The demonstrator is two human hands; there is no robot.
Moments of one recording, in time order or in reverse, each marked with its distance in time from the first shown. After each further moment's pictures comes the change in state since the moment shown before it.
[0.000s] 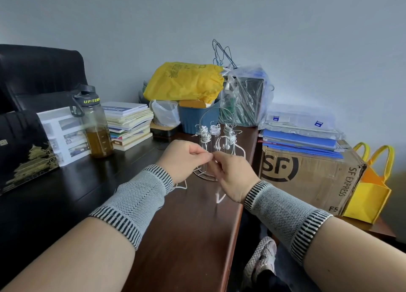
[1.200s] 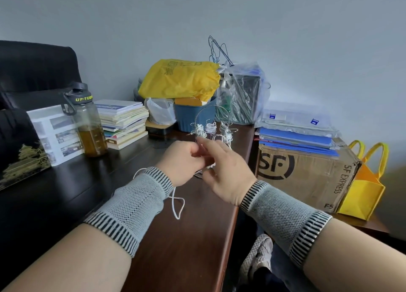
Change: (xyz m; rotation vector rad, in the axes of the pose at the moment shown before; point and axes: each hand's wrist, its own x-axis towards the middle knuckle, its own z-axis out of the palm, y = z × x) left_hand -0.002 0.007 0.009 -0.024 -0.021 0.019; right_hand -0.002 -0.001 -0.002 0.052 0.065 -0.129
